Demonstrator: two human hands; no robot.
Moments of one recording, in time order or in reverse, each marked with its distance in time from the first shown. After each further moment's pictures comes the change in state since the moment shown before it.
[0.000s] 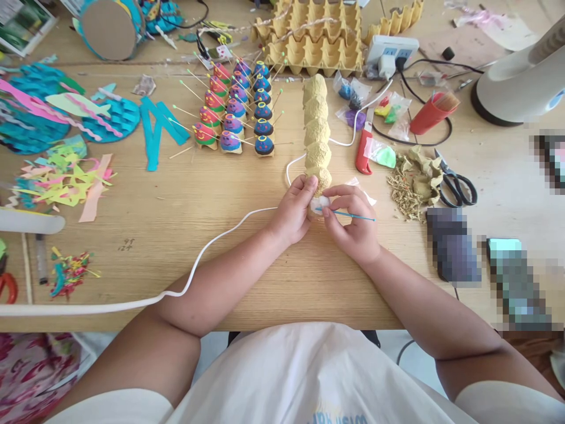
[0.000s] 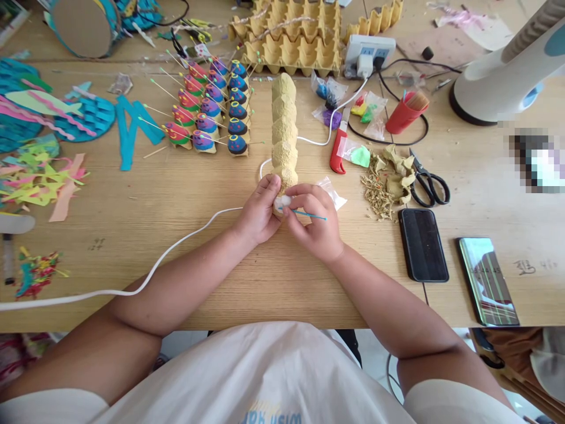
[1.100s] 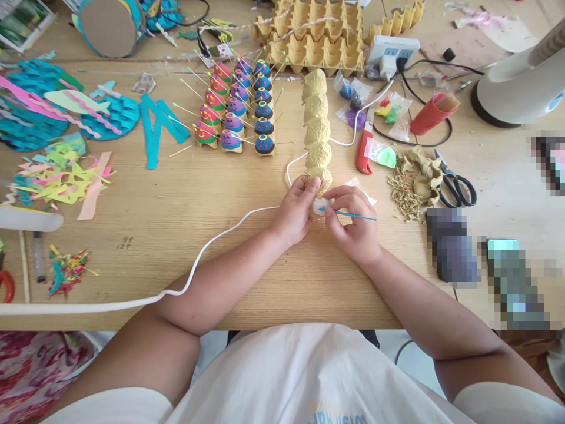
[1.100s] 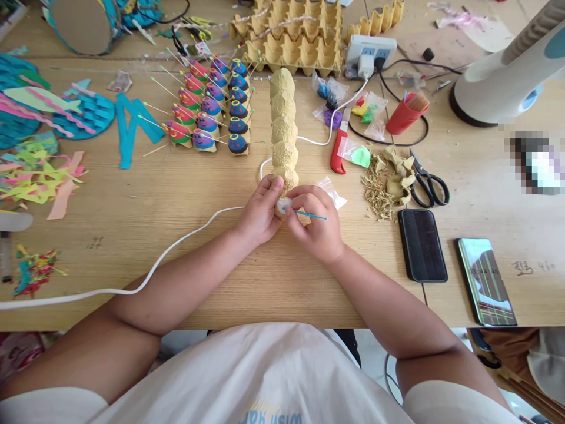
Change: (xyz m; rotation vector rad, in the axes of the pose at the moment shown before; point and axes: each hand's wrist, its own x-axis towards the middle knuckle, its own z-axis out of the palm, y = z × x) left_hand -0.003 -0.003 0.004 0.017 -0.003 0.055; right_hand -0.001 -0.001 -0.001 -0.006 0.005 0.004
